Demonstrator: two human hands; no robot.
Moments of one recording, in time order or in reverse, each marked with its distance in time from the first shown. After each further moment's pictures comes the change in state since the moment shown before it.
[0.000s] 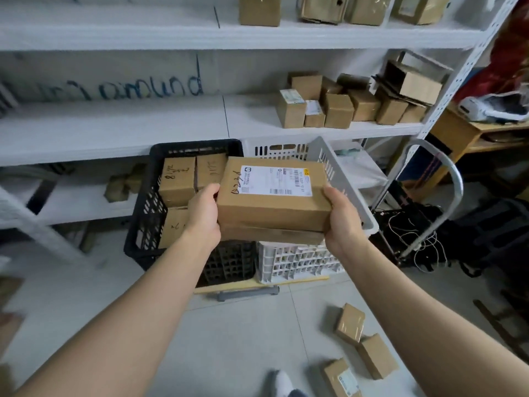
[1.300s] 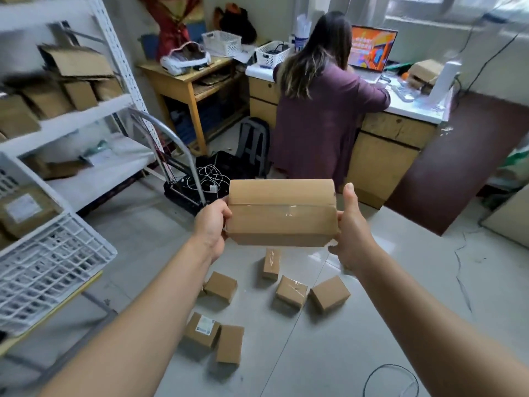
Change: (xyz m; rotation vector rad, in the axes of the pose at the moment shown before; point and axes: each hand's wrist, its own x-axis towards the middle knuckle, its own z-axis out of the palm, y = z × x) left_hand -0.442 -0.369 0.325 0.526 -0.881 -0.192; right_hand -0.307 -0.039 -0.636 0.189 0.743 0.105
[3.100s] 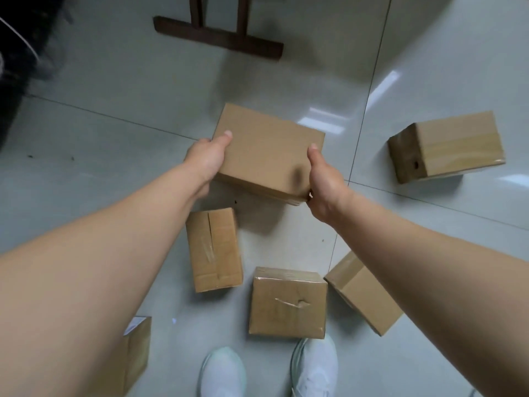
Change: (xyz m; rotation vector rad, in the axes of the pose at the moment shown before) left_hand 0.721 -0.581 0.137 0.728 -0.191 -0.394; right_hand 0.764 0.417 -0.032 0.092 0.271 0.499
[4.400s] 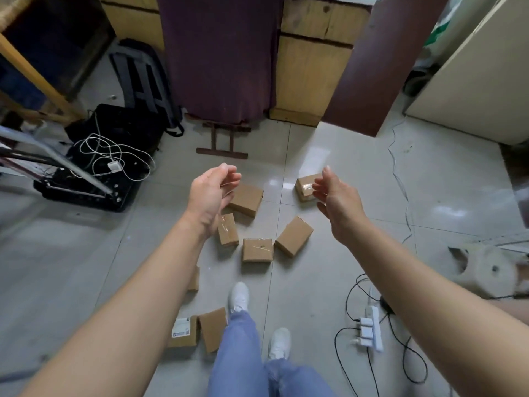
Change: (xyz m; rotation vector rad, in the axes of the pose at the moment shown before) left_hand -0.681 0.202 -0.161 -0.446 -0.166 0.336; right_hand -0.687 -0.076 -0.165 -0.010 0.172 -0.478
